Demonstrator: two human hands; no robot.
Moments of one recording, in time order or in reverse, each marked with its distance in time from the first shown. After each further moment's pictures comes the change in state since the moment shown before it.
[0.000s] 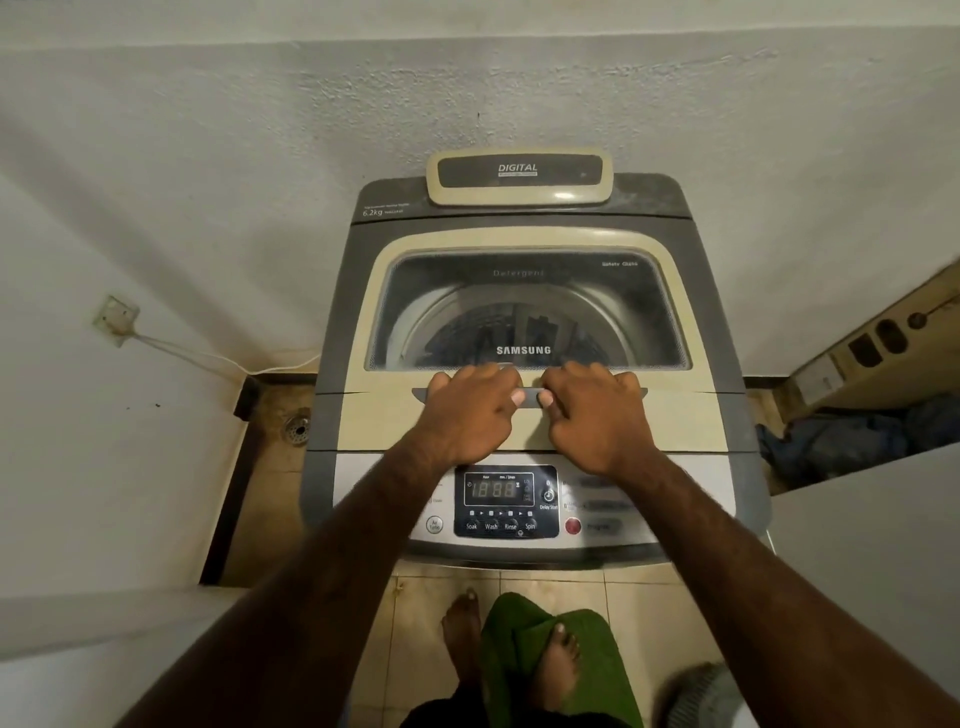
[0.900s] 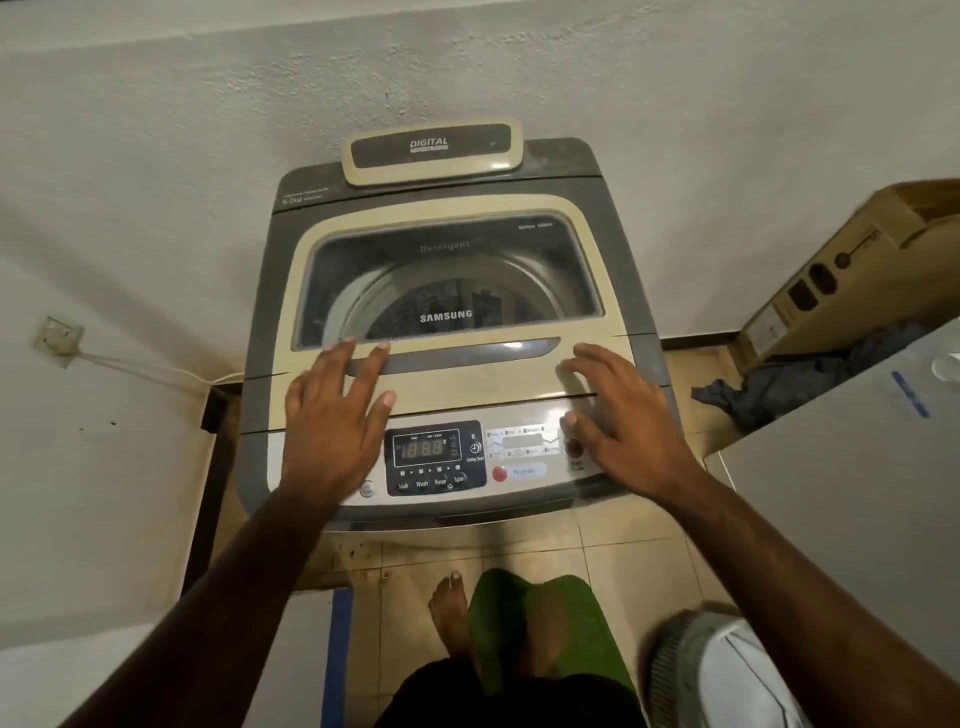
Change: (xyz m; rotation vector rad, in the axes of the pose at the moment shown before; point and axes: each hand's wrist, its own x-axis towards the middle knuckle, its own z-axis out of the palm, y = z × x) left_hand -0.063 -0.040 0.041 0.192 0.367 -0.110; right_hand -0.108 0.087 -0.011 0.361 0.048 0.097
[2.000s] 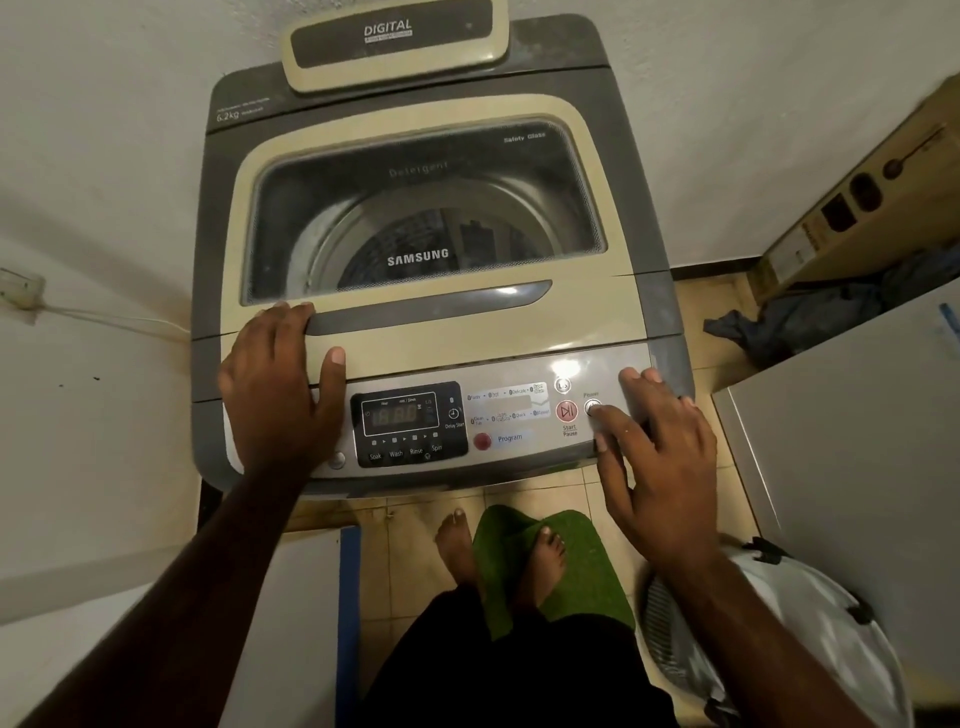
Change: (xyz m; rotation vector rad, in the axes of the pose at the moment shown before) left_hand 0.004 -0.006 0.024 -0.070 0.268 -0.145; right_hand -0.073 0.044 0.059 -0.210 0.353 -0.018
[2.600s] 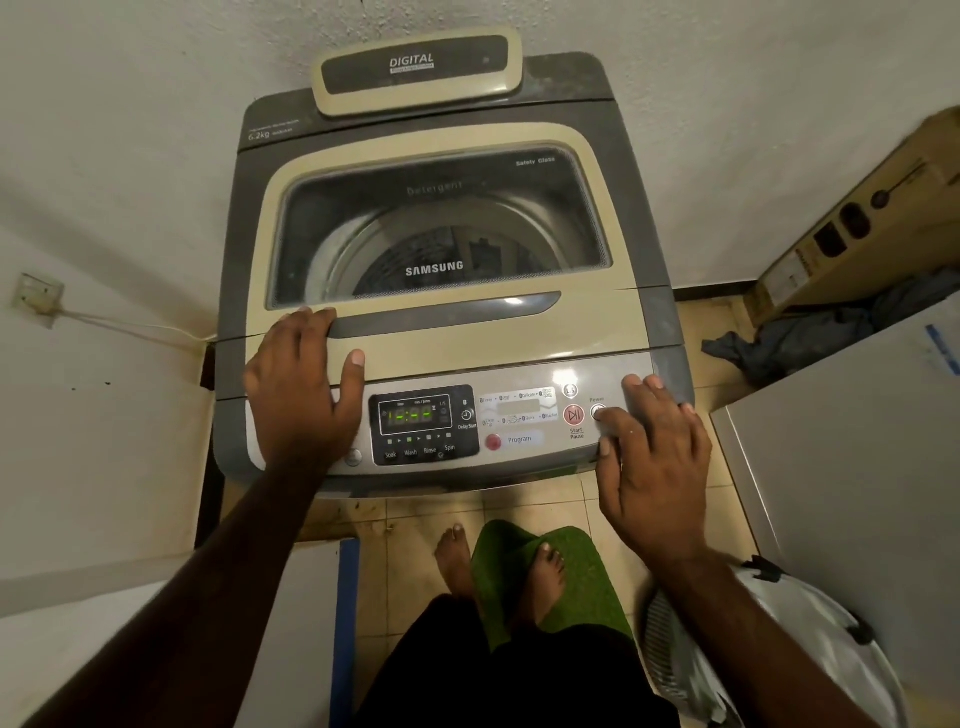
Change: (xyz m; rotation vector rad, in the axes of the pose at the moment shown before) left_hand -0.001 -0.003 0.000 -0.030 0.002 -0.008; right_hand -0.001 -0.008 0.005 -0.096 0.014 0.011
